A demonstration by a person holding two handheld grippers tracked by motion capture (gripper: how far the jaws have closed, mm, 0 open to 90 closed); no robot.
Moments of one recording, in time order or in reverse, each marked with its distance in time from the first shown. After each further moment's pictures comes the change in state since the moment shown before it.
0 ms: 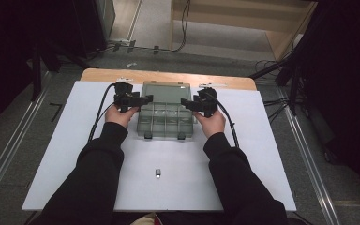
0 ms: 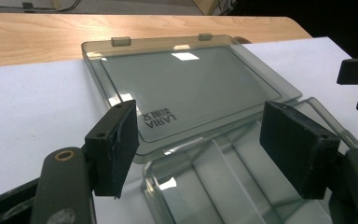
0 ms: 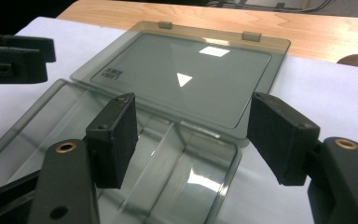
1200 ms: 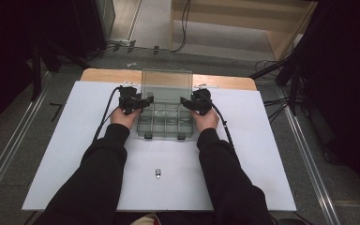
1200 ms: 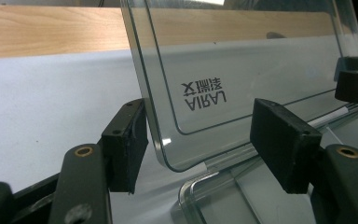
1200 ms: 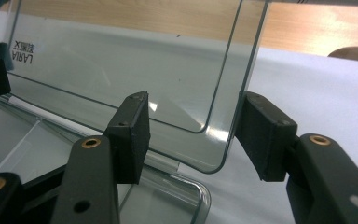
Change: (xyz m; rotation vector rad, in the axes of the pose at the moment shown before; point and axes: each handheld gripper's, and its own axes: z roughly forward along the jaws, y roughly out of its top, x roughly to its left) left arm 0.015 -0.017 0.038 -0.042 0.084 0.000; right arm -0.019 -0.008 0.053 -0.011 -0.101 0.020
